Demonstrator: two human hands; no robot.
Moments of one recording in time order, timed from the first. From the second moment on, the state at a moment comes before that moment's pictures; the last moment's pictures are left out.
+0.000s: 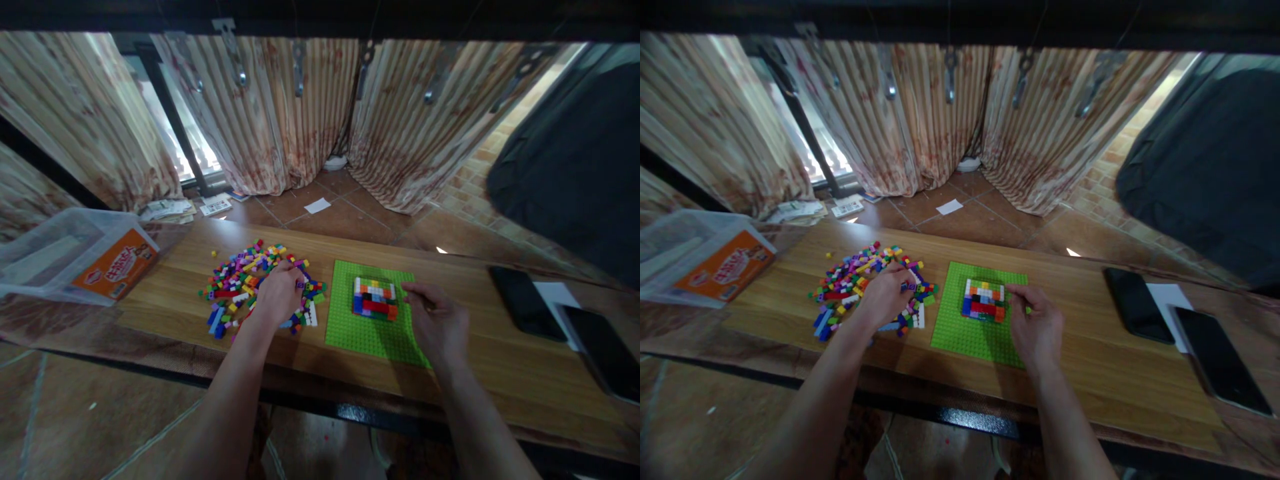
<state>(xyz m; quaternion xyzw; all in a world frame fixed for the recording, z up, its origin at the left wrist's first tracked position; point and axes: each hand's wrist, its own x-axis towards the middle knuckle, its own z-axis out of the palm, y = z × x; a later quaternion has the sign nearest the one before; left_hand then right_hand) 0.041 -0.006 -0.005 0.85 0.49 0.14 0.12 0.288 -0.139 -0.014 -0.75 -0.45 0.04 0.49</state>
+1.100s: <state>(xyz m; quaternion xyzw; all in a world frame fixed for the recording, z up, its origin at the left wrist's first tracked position) 0.111 -0.055 -0.015 0.58 0.42 0.30 0.63 0.304 -0.143 -0.017 -0.73 -0.50 0.17 0.43</state>
